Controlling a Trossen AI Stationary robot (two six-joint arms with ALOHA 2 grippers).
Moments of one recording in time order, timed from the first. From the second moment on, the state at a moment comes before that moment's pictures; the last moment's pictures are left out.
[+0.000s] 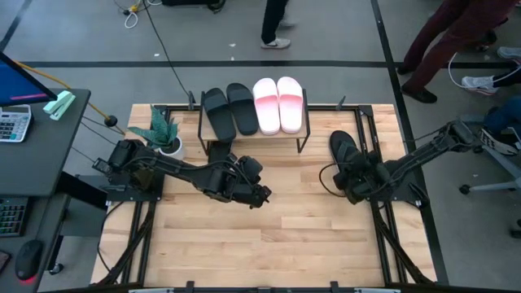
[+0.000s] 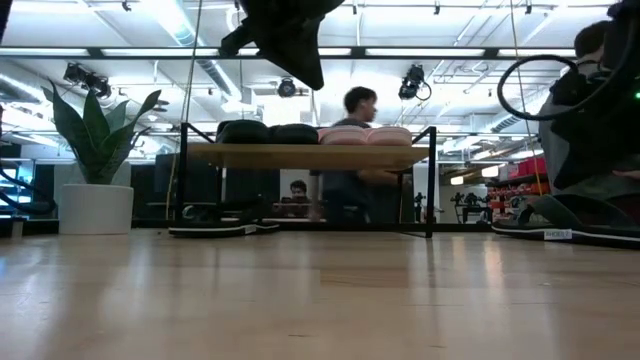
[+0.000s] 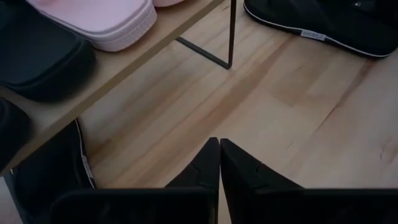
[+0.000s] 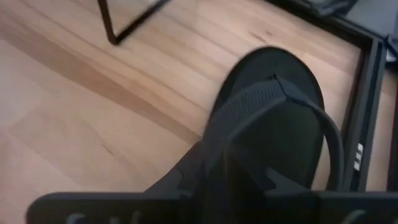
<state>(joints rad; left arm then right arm) -0.27 1.79 1.50 -0.75 -0.80 -0.81 0.43 0.90 0.41 -1.07 0.82 1.41</state>
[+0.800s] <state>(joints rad) -0.27 1.79 1.50 -0.75 -0.80 -0.81 0.30 1.03 0.41 -0.95 0.81 1.39</state>
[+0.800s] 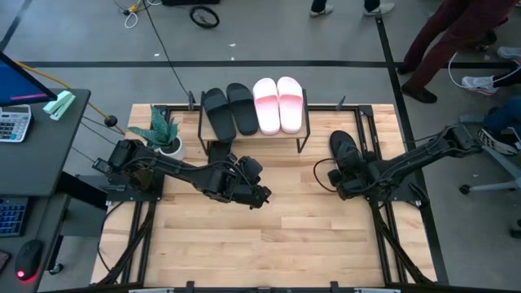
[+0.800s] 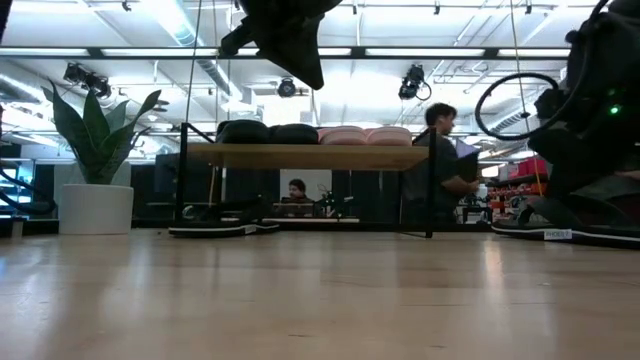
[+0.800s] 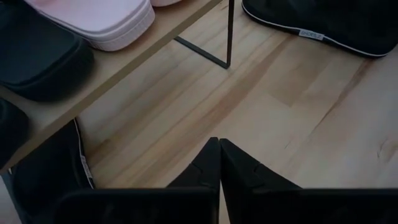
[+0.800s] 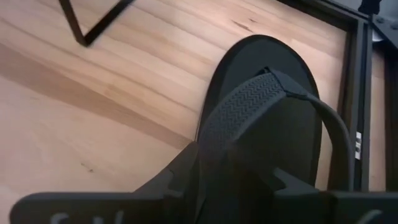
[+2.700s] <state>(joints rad) -0.32 1.79 1.50 -0.71 -0.80 -0.79 0.55 1.17 0.75 -1.06 0.61 1.42</state>
